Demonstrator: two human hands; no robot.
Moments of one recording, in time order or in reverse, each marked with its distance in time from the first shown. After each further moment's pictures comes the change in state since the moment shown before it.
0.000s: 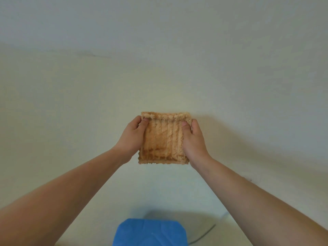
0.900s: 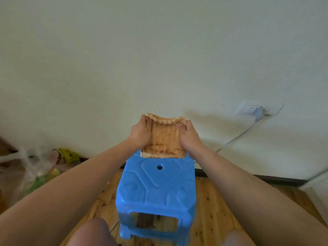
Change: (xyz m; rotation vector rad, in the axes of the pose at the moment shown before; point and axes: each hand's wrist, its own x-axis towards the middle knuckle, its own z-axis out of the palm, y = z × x) left_hand -0.124 -0.189 0.007 0.532 -0.088 -0.373; right_hand -0.145 0.171 0.026 -0.316 -0.321 0.439
